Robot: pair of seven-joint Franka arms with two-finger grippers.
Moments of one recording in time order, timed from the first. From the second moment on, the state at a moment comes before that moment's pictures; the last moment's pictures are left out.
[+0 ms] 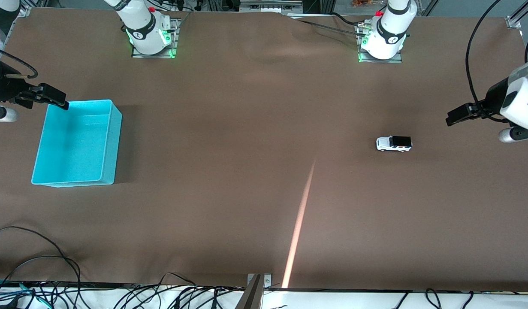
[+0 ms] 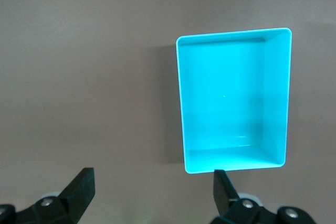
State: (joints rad) left arm -0.02 0.10 0.02 -1.54 -0.04 1.53 -0.19; right arm -0.01 0.02 -0.02 -1.65 -0.01 1.59 0.00
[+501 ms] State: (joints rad) left arm -0.02 0.10 0.01 -1.50 -0.06 1.52 -0.13; right arm -0.01 0.02 -0.01 -1.65 -0.01 1.58 0.00
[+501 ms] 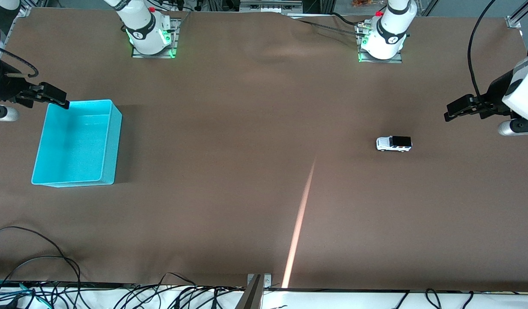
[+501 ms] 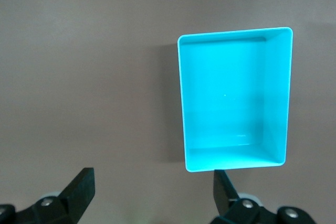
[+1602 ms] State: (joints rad) left arm -0.02 0.10 0.00 -1.50 -0.05 1.49 -0.13; right arm -0.01 0.02 -0.01 -1.65 -0.01 1.58 0.00
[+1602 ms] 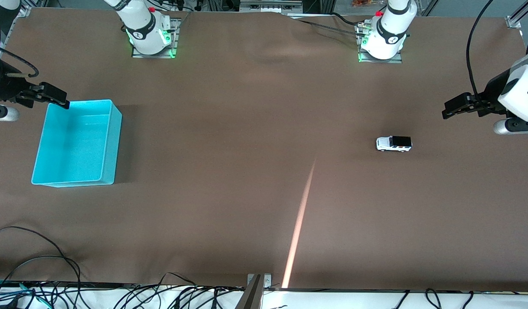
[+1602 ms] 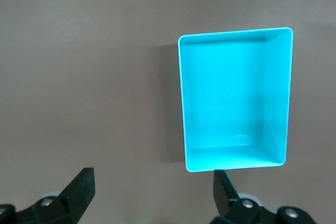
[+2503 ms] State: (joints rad) left arm -0.03 0.10 0.00 -1.50 -0.04 1.49 -0.12; right arm -0.01 0.02 -0.01 -1.64 -0.01 1.58 0.00
